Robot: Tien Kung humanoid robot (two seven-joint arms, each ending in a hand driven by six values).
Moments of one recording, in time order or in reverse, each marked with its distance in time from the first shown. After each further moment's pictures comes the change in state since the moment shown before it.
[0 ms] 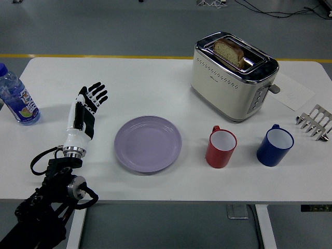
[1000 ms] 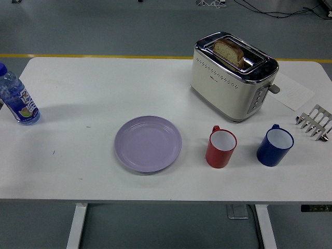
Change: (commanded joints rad) left arm 0.243 0.285 -0.520 -0.116 -0.156 -0.197 0.322; right arm -0.009 -0.007 -0.002 0.000 0.021 -0.007 0.007
